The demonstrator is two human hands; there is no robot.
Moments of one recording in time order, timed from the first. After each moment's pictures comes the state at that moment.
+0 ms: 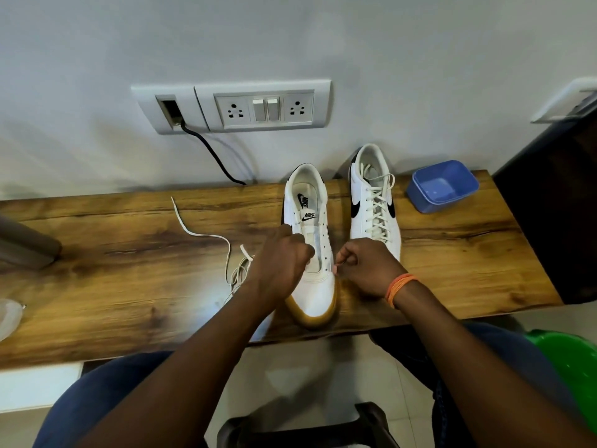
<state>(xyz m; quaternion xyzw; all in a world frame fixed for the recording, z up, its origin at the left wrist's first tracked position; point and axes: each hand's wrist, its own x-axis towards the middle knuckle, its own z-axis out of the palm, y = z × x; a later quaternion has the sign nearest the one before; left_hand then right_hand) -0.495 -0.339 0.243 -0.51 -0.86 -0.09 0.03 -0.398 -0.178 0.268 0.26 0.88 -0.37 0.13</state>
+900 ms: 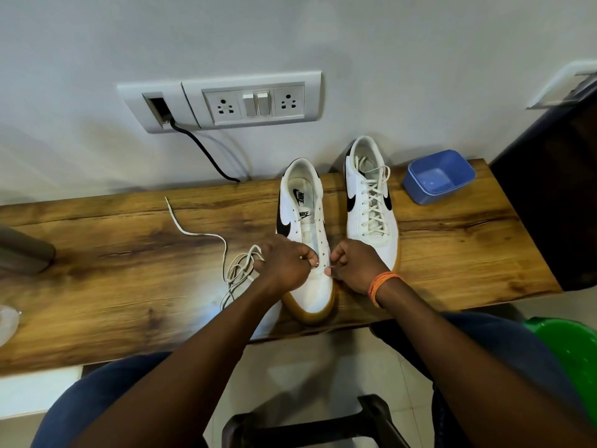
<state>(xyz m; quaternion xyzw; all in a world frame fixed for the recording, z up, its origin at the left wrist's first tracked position) -0.485 -0.319 0.226 -0.15 -0.90 -0.27 -0.31 -0.400 -0.190 0.251 0.30 0.85 -0.41 0.14</state>
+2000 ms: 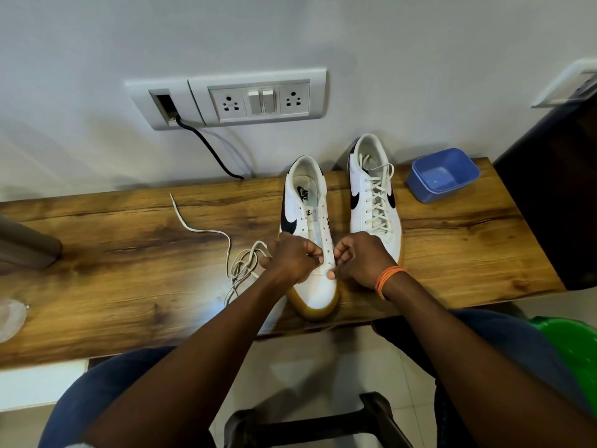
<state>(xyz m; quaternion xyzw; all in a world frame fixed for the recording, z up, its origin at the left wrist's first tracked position) -0.493 -0.311 0.189 -0.14 -0.87 -0.34 -0.33 -0.399 -0.182 0.250 0.27 0.86 -0.42 0.11</state>
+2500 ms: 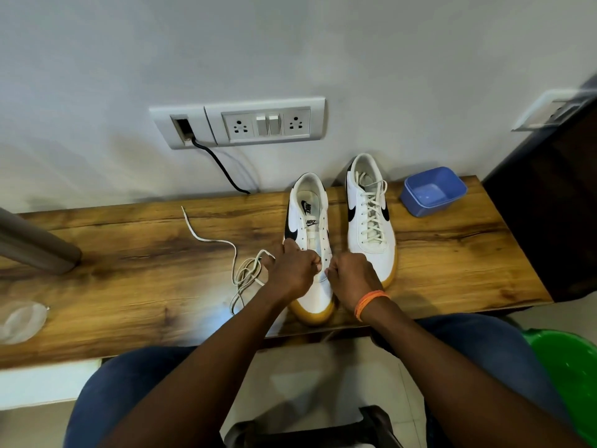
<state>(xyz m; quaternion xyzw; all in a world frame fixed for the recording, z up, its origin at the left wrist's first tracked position) -0.474 -0.320 0.235 -0.26 -0.92 -0.14 -0.25 -0.386 -0.213 0.249 0.26 0.93 -0.26 0.05</state>
